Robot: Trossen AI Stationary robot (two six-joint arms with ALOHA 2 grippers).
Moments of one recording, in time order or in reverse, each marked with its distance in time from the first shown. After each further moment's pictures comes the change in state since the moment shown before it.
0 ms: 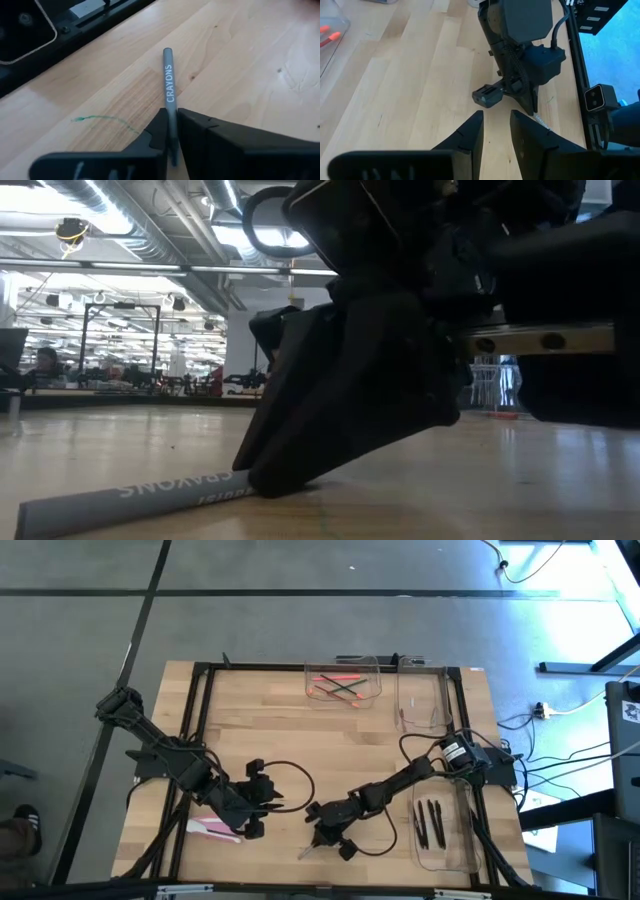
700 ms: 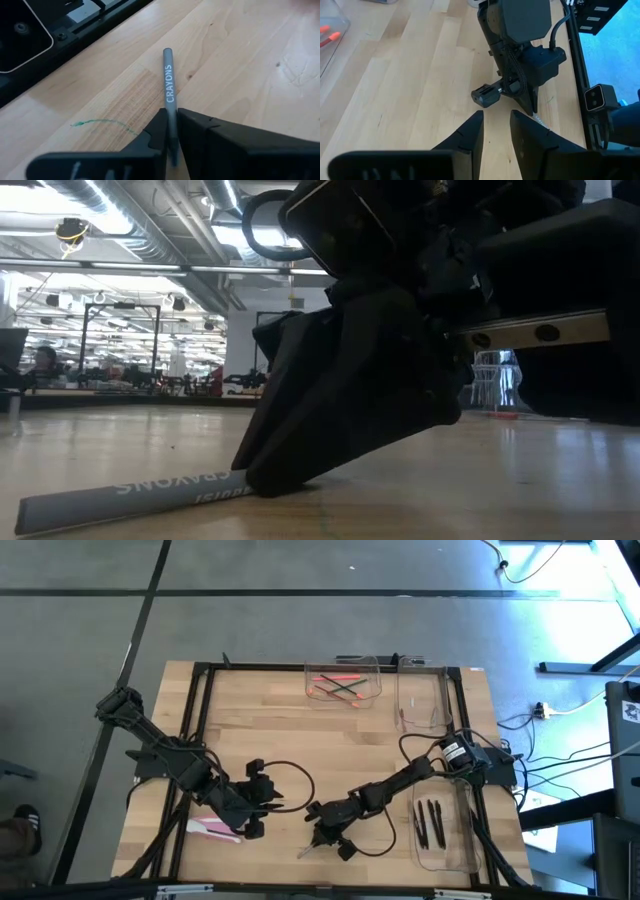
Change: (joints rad) left arm 0.000 0.000 0.000 0.000 0.000 0.000; right arm -0.002 0.001 -0.002 0.015 0.000 0.068
